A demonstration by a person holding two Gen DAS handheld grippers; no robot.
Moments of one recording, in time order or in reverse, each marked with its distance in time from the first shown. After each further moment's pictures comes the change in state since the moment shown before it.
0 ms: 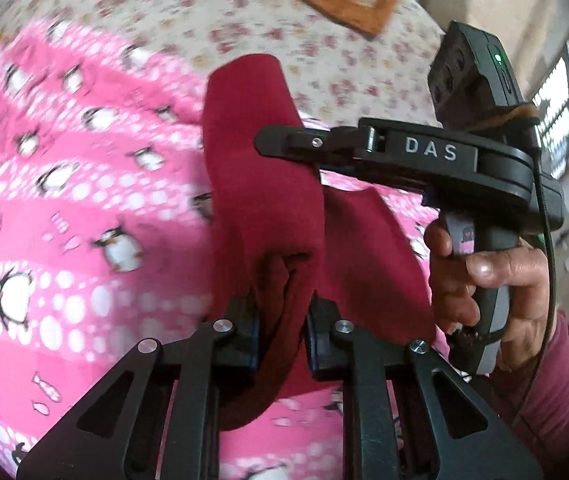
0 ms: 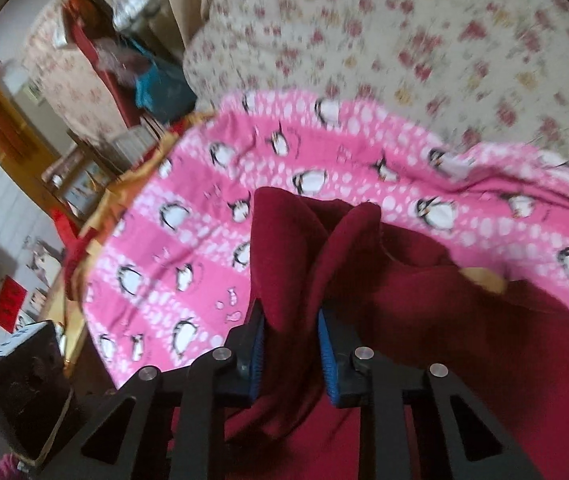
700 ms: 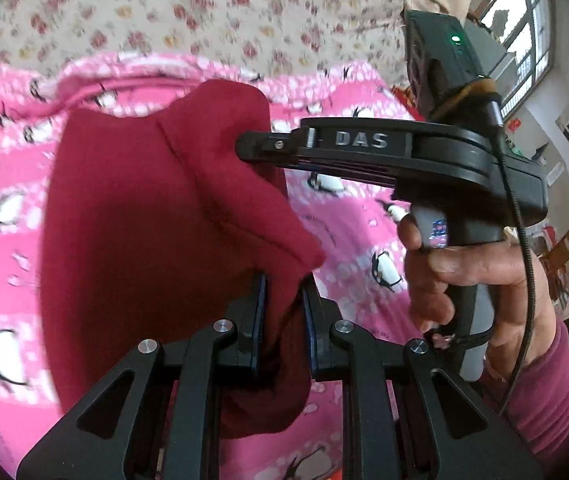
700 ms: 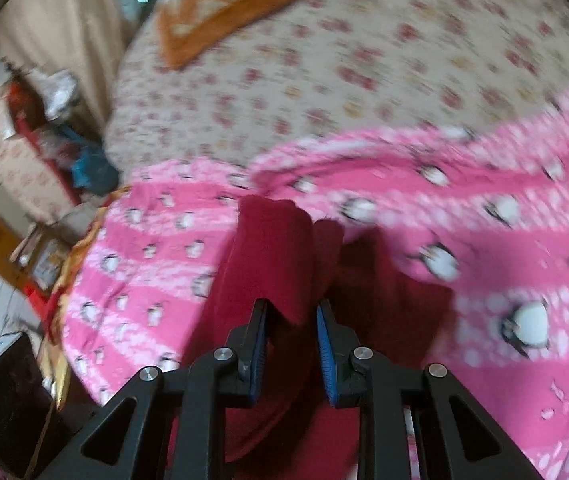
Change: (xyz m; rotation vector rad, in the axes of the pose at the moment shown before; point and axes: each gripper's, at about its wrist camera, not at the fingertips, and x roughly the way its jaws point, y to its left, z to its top) left arm 0.135 -0.153 -0.009 0.178 0.207 -0.091; right arm -0.133 -0.167 -0.087 0.290 -0.110 -0.210
